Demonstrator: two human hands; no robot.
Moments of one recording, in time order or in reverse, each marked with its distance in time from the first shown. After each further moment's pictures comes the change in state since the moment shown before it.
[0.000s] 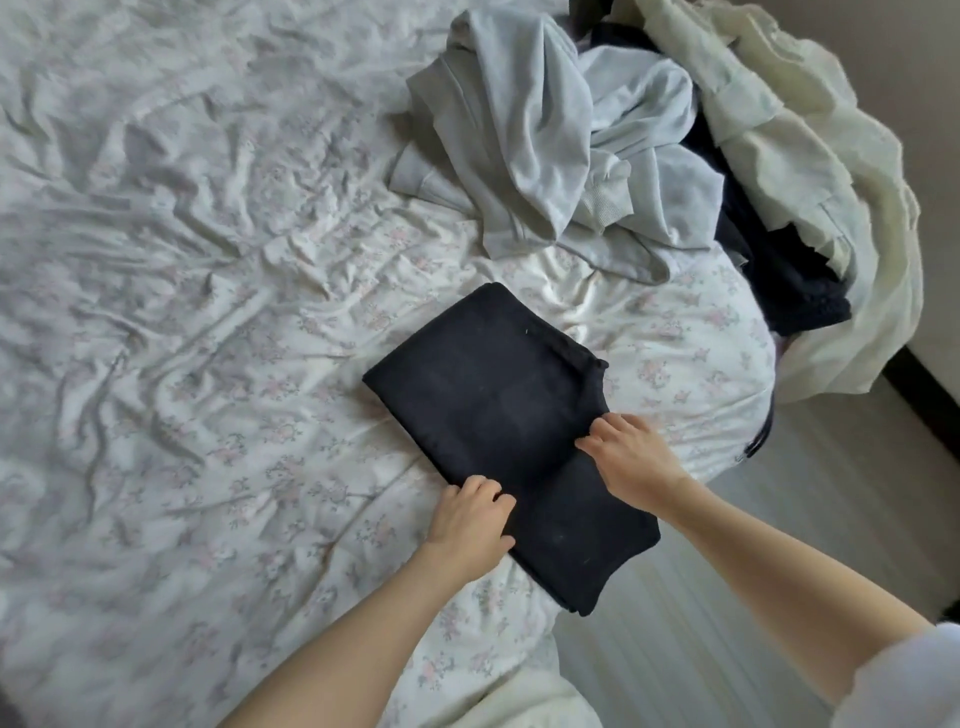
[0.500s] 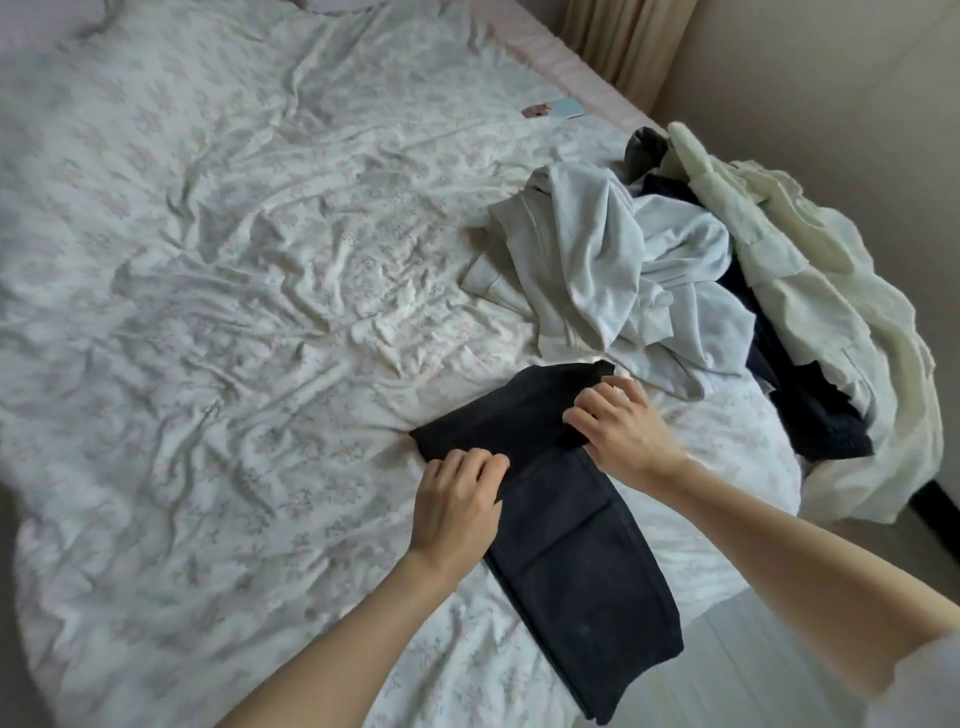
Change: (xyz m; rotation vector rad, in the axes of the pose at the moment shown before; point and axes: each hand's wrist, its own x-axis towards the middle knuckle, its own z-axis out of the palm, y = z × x) left_hand -0.030 -0.049 -0.122 -0.012 0.829 -0.076; right_hand 0.056 -0.009 -0.170 -0.135 0.612 -0.233
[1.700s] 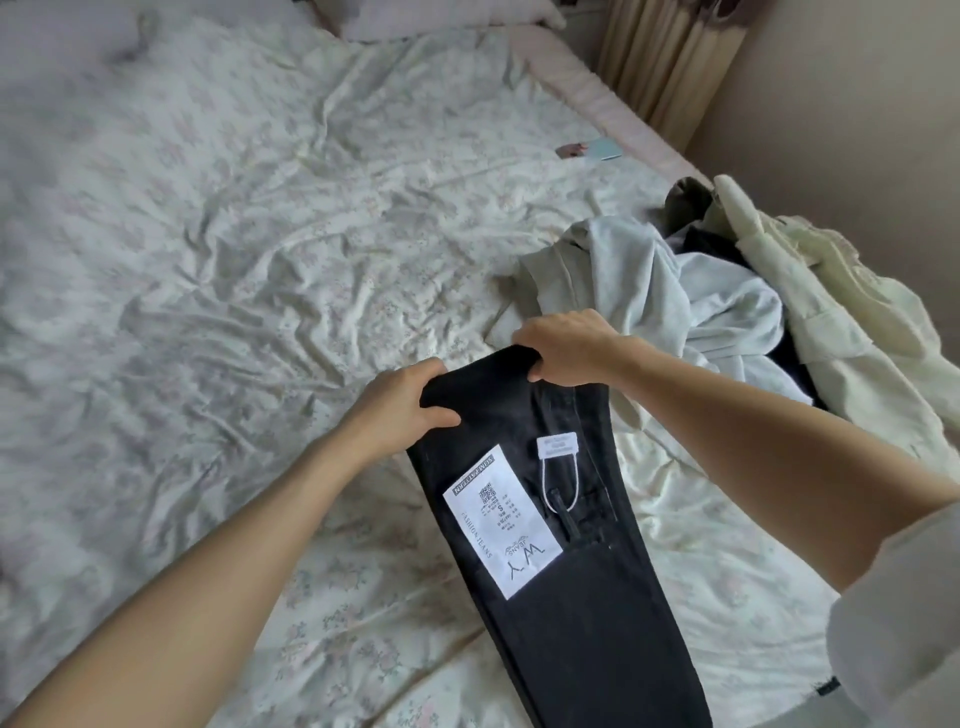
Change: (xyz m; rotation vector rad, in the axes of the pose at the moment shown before) left_hand 0.149 -0.132 -0.056 -0.488 -0.369 -0.388; right_hand 0.213 0.046 -0.025 0.161 -0.463 0.037
